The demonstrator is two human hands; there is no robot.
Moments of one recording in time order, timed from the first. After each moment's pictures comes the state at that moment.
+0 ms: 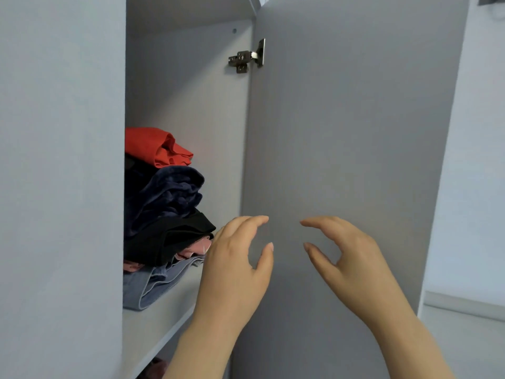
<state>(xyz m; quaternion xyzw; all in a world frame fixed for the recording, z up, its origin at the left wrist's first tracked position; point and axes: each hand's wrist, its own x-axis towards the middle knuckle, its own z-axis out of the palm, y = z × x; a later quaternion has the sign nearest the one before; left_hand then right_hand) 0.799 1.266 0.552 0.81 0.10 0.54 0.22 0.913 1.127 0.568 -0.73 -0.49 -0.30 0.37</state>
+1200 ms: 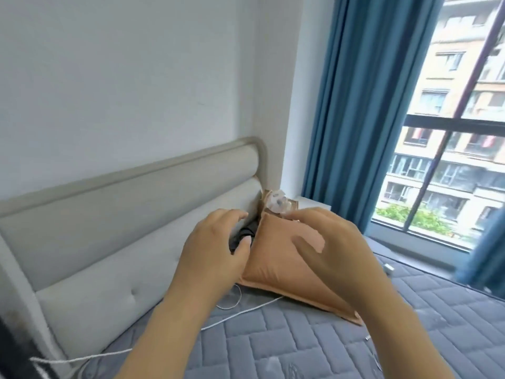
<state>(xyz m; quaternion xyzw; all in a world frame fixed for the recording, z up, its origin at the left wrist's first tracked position) 0.806 0.881 0.443 0.83 -0.38 0.15 0.38 0.689 0.717 0.454 -0.93 0.09 -0.31 0.17</state>
